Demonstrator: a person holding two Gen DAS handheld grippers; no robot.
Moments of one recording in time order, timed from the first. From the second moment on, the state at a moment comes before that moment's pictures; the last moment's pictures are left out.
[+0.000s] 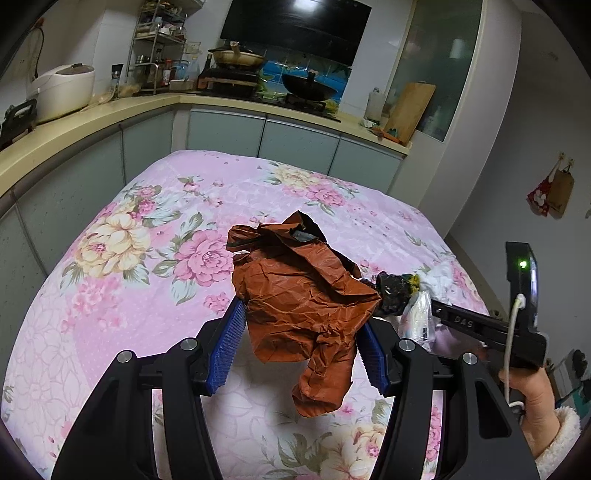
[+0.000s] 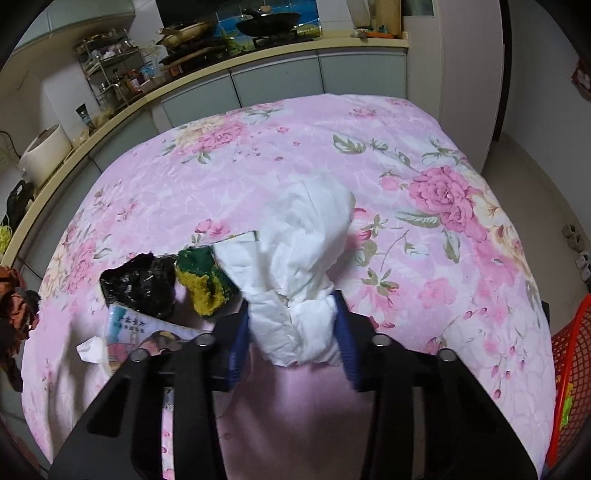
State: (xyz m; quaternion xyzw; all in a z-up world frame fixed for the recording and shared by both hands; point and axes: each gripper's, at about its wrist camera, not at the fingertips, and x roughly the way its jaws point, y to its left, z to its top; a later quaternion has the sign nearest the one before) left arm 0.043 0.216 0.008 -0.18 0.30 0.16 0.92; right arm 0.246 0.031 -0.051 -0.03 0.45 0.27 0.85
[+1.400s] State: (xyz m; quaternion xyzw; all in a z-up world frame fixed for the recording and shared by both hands) left arm 0.078 0.115 0.056 -0.09 0.26 0.07 0.96; right arm 0.176 -0.088 0.061 0.06 0.31 0.27 0.91
